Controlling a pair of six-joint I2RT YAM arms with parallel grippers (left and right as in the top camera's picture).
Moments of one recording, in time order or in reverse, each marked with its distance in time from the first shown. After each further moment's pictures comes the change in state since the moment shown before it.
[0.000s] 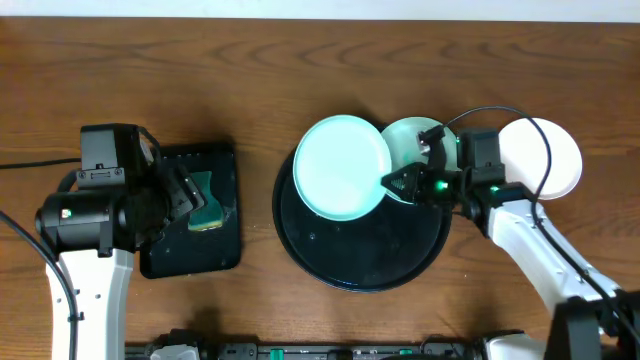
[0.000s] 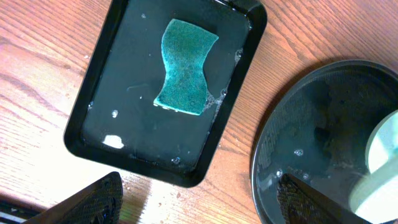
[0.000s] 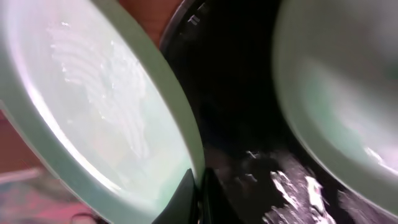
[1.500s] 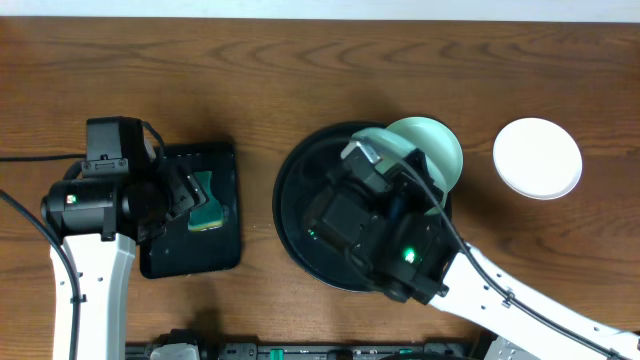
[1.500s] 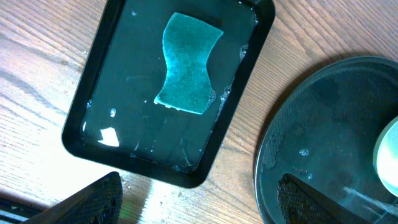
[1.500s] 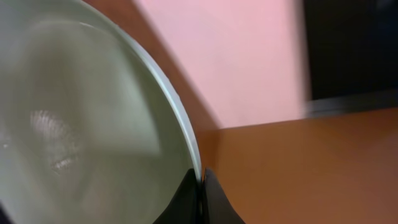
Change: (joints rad) left arm 0.000 0.046 -0.001 0.004 0.000 0.000; right arm 0.875 -0.064 0.508 -0.718 1.939 -0.534
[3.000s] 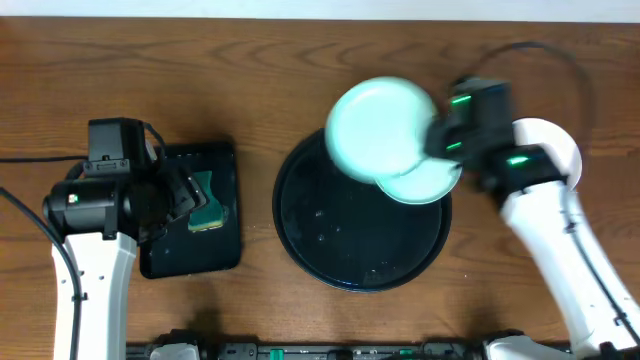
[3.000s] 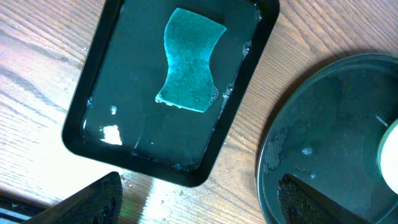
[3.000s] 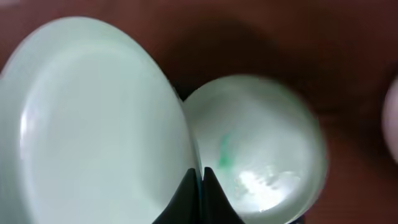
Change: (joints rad) left arm 0.000 0.001 -0.012 0.001 -0.001 0.000; right arm -0.847 0.014 -0.136 0.430 -1.315 0.511
